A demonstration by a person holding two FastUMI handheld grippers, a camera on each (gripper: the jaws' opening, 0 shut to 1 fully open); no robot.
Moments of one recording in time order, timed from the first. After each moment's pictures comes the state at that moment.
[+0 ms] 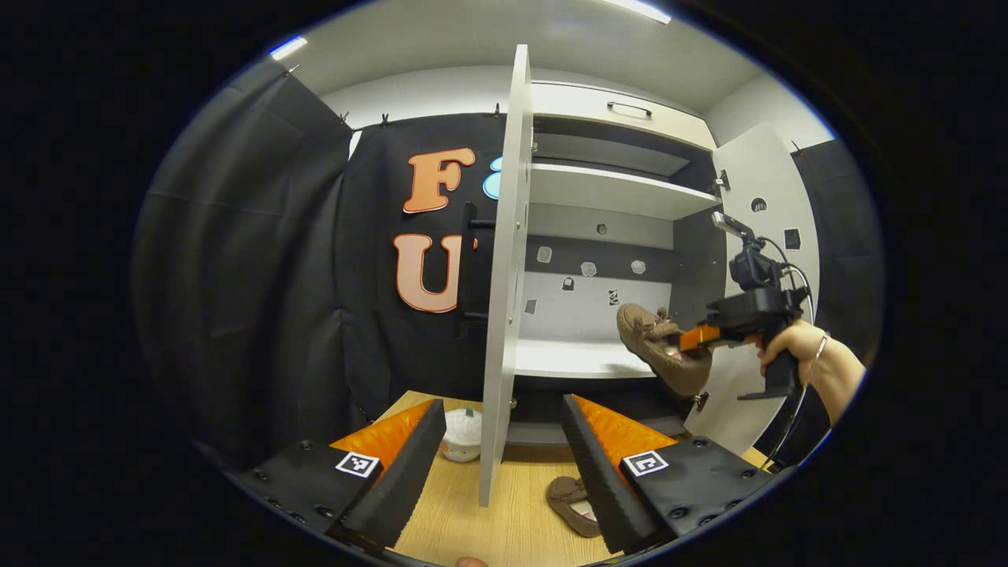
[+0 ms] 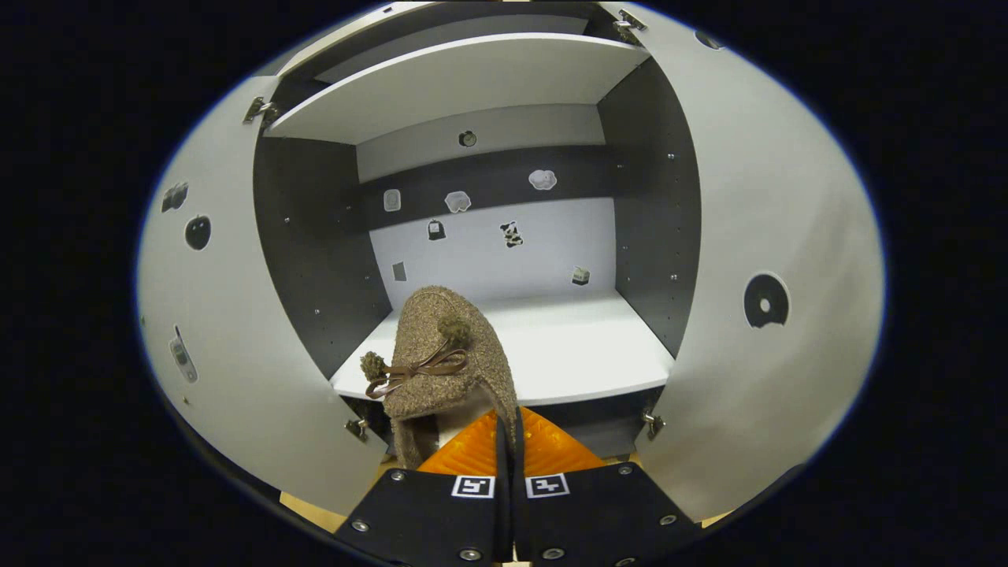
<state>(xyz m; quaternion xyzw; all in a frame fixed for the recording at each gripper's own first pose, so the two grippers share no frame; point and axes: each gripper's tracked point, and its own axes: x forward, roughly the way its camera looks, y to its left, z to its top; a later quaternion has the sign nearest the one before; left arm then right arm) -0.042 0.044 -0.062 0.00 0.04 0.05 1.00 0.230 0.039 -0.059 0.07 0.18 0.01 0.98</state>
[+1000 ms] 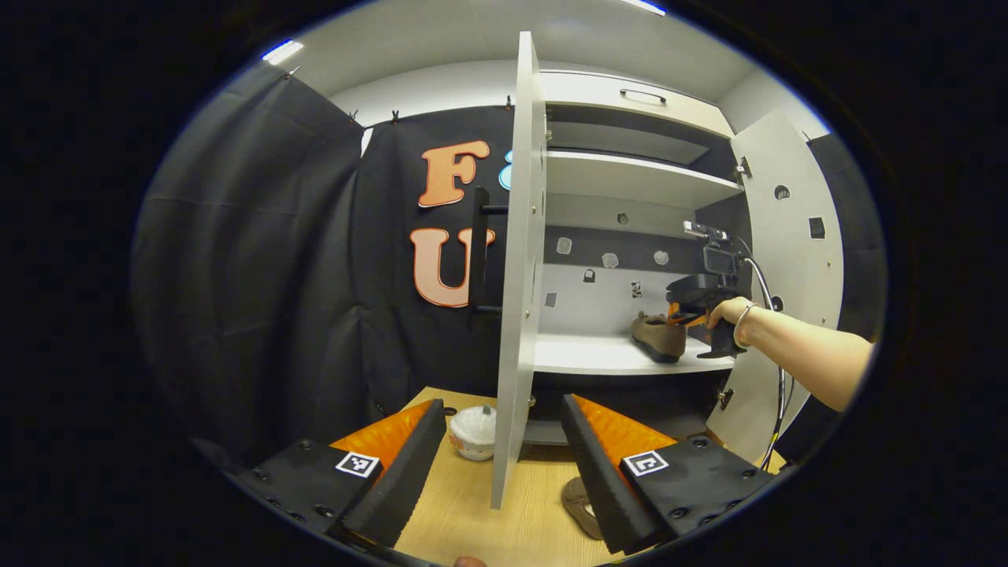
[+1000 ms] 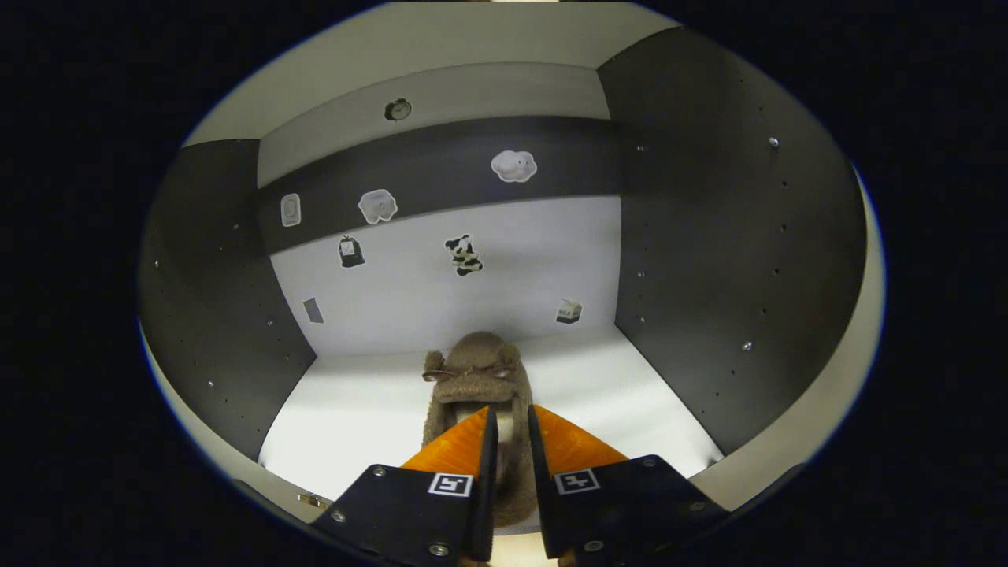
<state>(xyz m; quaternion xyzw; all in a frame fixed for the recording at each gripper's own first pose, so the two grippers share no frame) -0.022 0.039 -0.066 0.01 0.06 0.08 1.00 0.376 0.008 -0.064 0.06 0.18 -0.06 0.98</state>
